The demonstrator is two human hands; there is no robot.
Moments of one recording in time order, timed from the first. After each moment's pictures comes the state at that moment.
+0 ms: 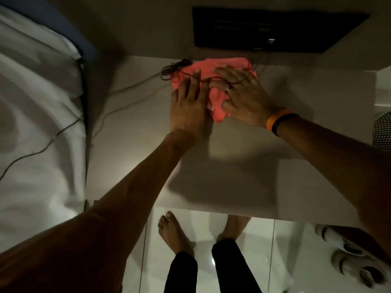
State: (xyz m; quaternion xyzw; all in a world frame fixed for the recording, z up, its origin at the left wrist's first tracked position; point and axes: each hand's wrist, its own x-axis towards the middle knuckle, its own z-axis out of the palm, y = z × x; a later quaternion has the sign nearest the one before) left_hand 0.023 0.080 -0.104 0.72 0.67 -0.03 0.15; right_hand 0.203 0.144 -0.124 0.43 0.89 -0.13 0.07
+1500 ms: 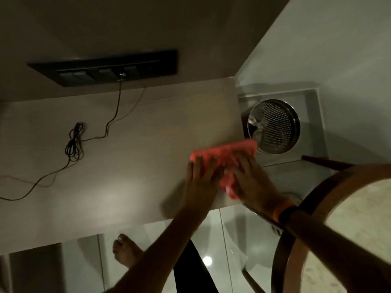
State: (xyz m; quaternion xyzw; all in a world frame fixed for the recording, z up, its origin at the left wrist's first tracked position) left_hand 0.281 -0.062 -0.098 0.86 0.48 0.01 0.18; right_hand 0.469 -0.075 -0.073 0.60 0.77 -0.21 0.07
